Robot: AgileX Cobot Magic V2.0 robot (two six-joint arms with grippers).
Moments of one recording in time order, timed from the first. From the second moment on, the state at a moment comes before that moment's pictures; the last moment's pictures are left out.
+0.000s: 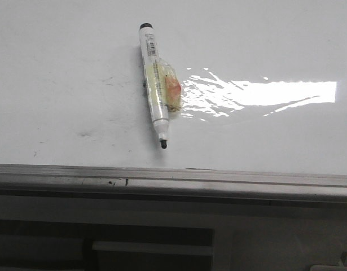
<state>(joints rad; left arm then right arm) -0.19 0.00 0.00 -0.04 0.32 0.04 0.06 -0.01 0.01 -0.22 0.34 0.18</state>
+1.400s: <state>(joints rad) -0.19 0.00 0.00 -0.03 0.32 0.04 0.06 -0.01 0.01 -0.34 0.34 0.18</state>
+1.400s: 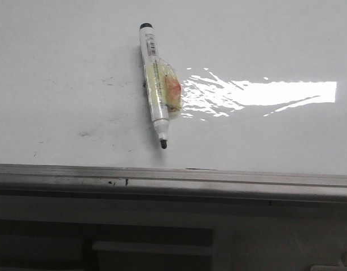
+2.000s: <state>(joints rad) -0.19 0.00 0.00 -0.76 -0.03 0.04 0.06 -0.01 0.01 -0.21 -0.21 0.24</state>
